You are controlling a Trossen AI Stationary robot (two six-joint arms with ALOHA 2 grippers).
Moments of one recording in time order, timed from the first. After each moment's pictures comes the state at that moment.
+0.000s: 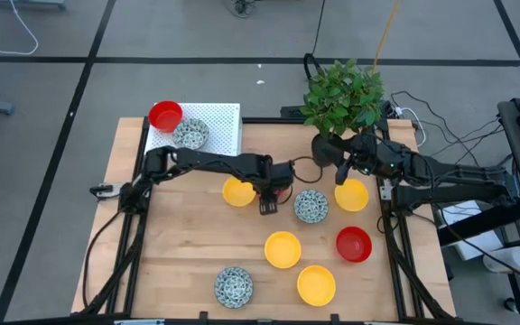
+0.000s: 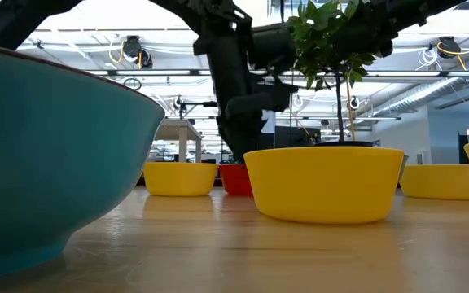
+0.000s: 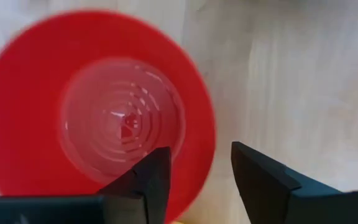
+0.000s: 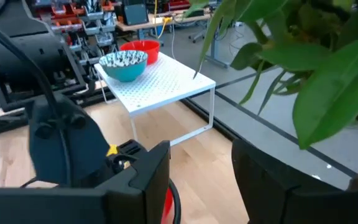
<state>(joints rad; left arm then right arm) 0.10 2.18 1.74 -0.84 0.00 -0.01 -0.14 0.71 0.66 -0.17 0.39 0.16</state>
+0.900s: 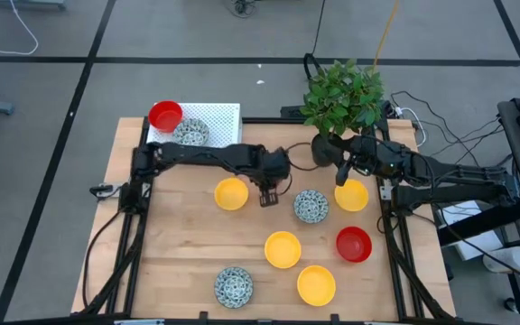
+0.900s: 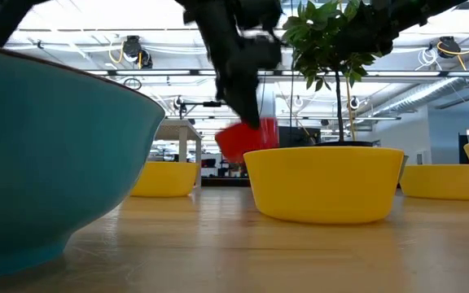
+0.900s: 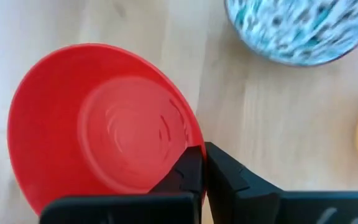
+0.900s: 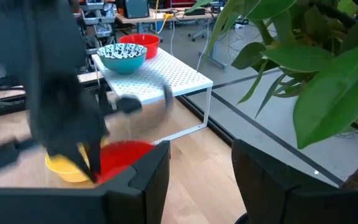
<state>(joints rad) 0.11 2.02 1.74 -0.83 -0.04 -0.03 -0.14 0.71 0.66 -0.19 0.39 0.09</state>
